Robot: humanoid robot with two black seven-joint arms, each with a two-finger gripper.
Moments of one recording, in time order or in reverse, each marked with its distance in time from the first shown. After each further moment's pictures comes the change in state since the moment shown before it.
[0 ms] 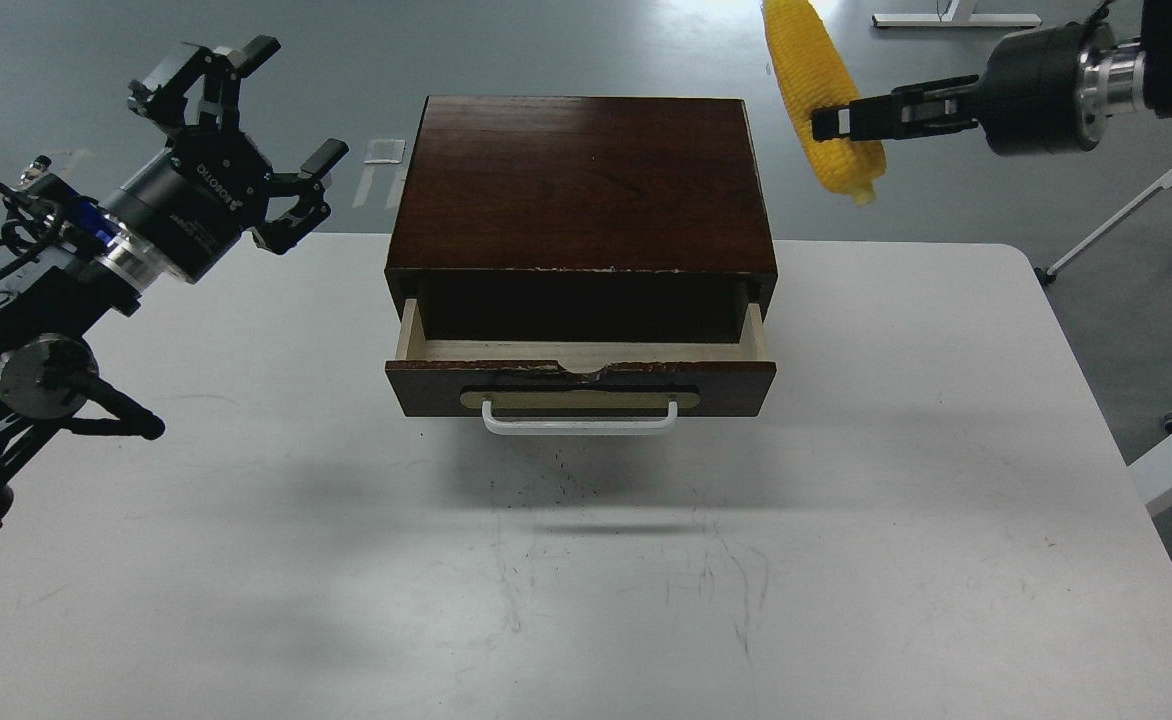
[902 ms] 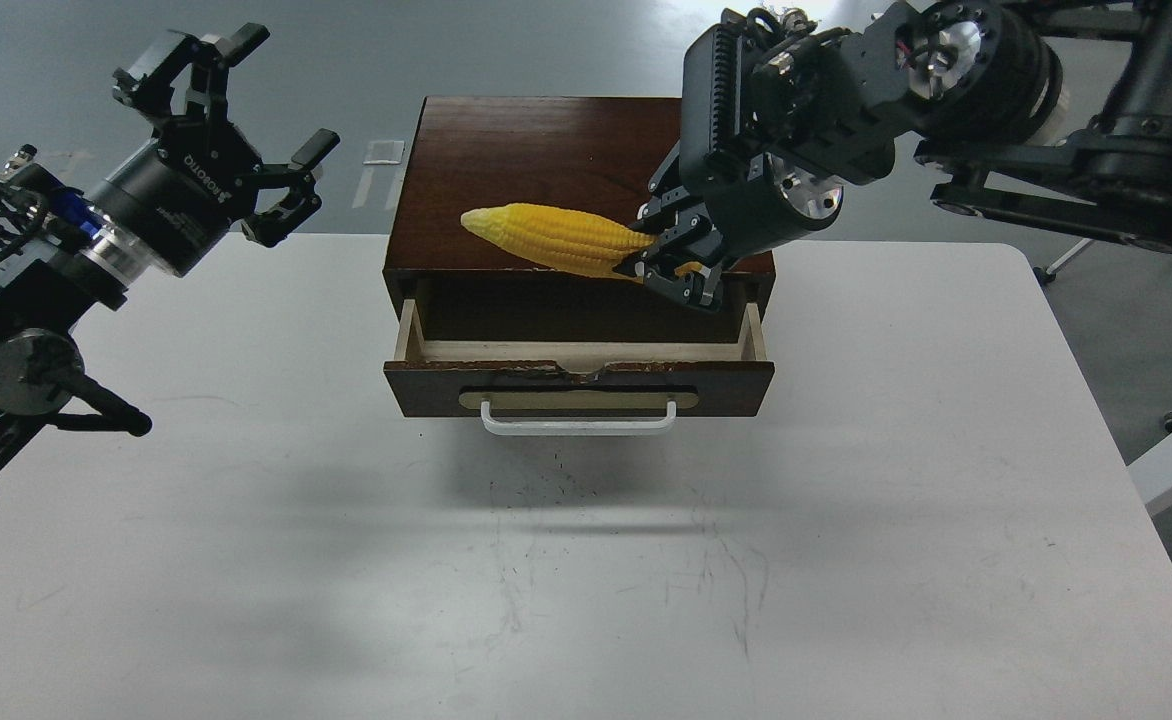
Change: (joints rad) left arm 0.000 0.031 -0.007 -0.020 0.000 -0.002 0.002; right arm 0.178 0.381 -0.283 0.131 -0.566 -0.352 0.000
